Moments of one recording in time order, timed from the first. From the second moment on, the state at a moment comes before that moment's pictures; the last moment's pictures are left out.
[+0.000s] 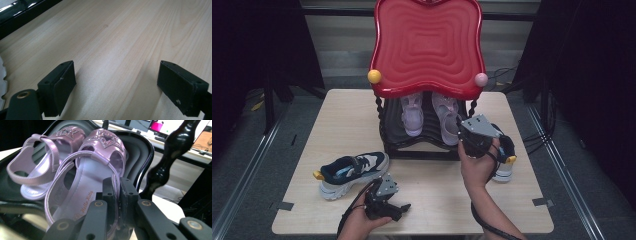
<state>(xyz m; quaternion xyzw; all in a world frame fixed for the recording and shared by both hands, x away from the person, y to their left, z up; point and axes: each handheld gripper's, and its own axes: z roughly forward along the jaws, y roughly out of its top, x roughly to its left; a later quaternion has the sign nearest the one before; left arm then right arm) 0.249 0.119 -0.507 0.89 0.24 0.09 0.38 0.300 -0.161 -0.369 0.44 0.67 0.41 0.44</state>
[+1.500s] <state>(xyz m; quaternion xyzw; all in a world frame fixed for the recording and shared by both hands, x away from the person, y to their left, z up) 0.248 0.119 -0.508 0.88 0.24 0.09 0.39 0.348 -0.120 -0.395 0.47 0.63 0.38 0.49</state>
